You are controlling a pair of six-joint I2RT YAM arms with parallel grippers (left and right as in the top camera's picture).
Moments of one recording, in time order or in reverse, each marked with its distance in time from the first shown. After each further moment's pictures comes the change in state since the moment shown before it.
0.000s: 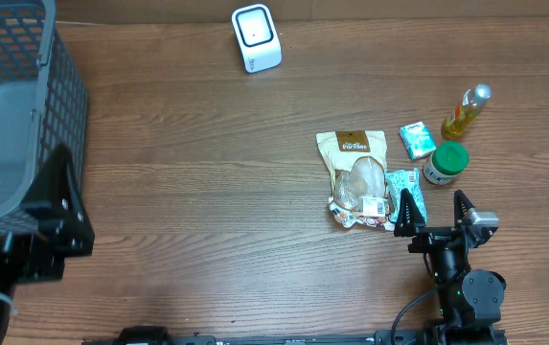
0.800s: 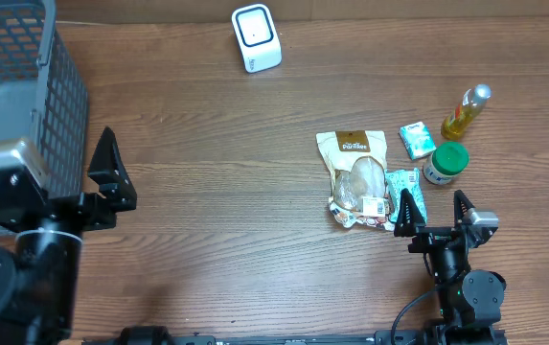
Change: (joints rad) left arm 0.000 -0.321 -0.870 0.623 -0.033 -0.002; right arm 0.000 0.000 0.000 0.000 -0.001 0.000
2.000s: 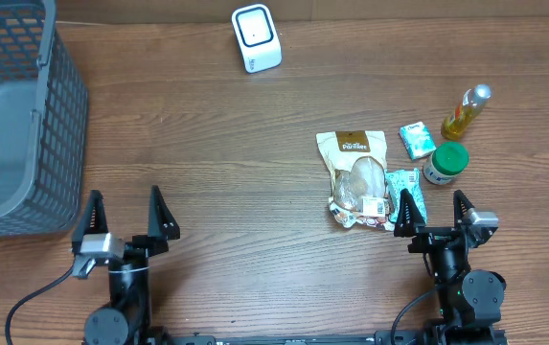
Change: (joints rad) left arm 0.007 -0.688 -1.308 1.041 0.009 -0.047; right arm 0.000 0.000 0.000 0.000 -0.003 0.000
